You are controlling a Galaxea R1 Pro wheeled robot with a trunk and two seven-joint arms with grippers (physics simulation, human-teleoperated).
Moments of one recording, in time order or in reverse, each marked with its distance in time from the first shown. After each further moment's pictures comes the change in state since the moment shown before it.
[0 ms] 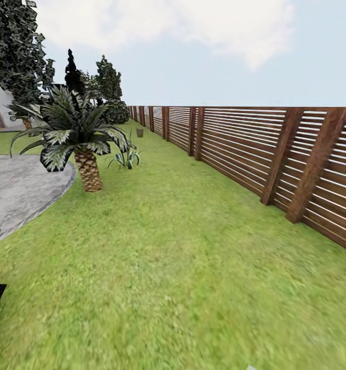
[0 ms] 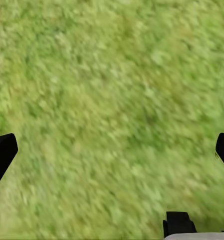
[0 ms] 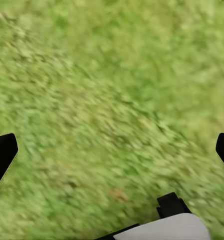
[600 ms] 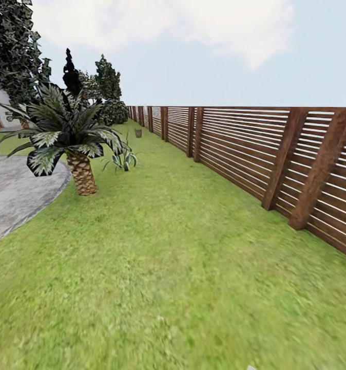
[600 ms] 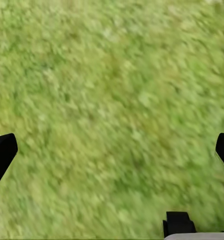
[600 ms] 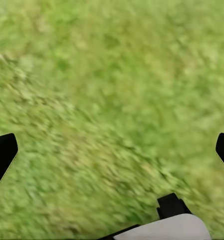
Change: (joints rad) left arm 0.000 0.000 0.000 0.000 0.000 0.000 0.000; right arm 0.000 0.000 -0.001 0.000 0.000 -0.002 0.000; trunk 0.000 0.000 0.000
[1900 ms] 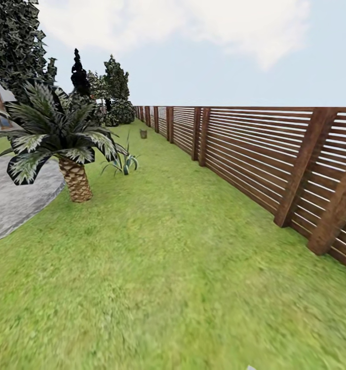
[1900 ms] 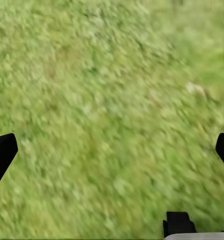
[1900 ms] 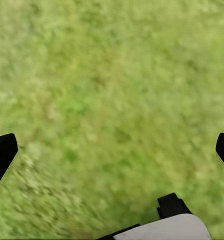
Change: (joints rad) left arm 0.000 0.000 0.000 0.000 0.000 0.000 0.000; right arm 0.000 0.001 0.003 0.000 0.001 0.000 0.000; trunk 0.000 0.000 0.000
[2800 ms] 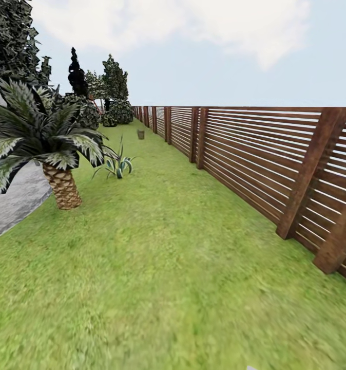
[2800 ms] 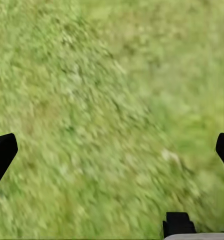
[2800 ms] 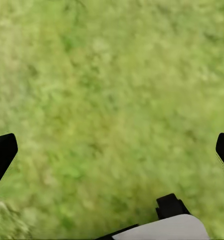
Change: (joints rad) left arm 0.000 -0.001 -0.001 0.000 0.000 -0.002 0.000; right arm 0.000 0.001 0.003 0.000 0.008 0.001 0.000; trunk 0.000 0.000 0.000
